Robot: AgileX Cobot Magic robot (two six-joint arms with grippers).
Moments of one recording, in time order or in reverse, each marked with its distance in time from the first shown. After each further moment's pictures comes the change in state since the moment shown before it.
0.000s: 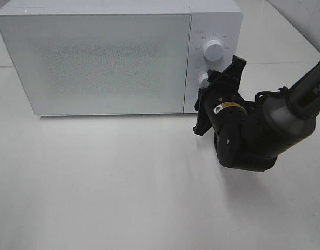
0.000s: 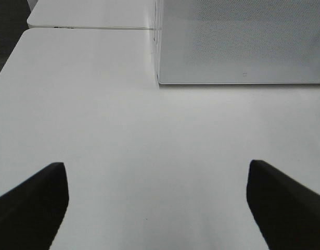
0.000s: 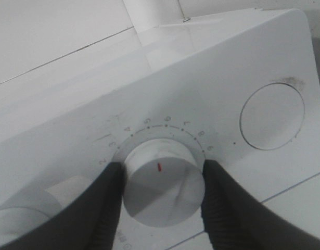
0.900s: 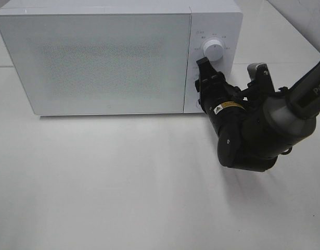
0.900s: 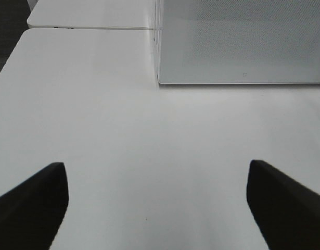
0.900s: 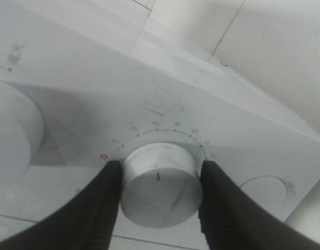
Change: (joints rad) left arm 0.000 0.000 0.000 0.000 0.000 0.000; right arm 0.000 0.000 0.000 -0.004 0.001 -0.785
